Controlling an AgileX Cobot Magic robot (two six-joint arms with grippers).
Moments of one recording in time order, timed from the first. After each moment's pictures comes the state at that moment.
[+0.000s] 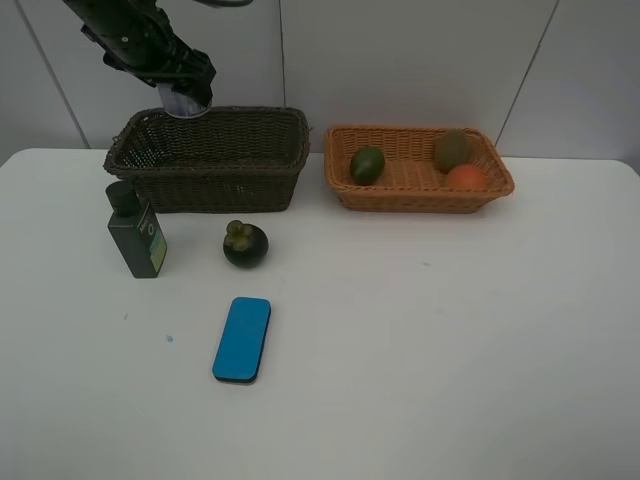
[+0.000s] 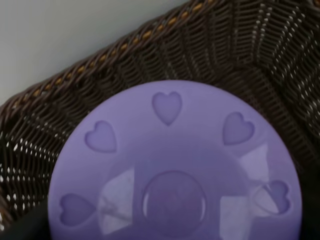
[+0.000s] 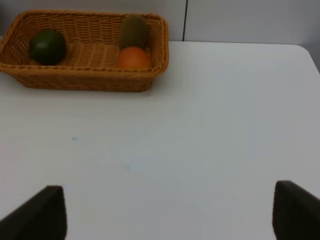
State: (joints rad) left arm -0.26 1.96 -1.63 0.04 0.60 0.21; right arm -0.09 0.00 -0.52 0.02 1.06 -0.08
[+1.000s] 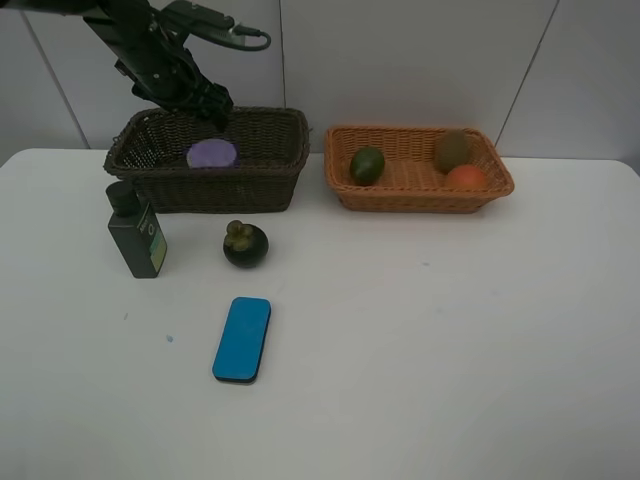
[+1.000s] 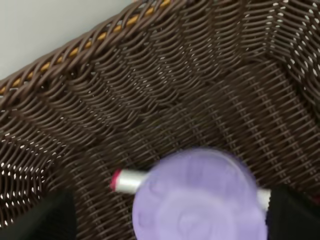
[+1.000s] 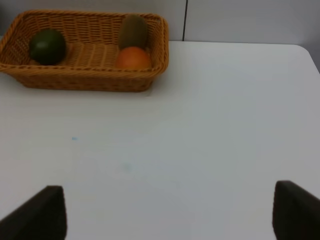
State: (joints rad) left arm -0.25 2.11 -1.69 0.03 0.56 0.23; right arm -0.09 0.00 -0.52 0.02 1.06 -0.08
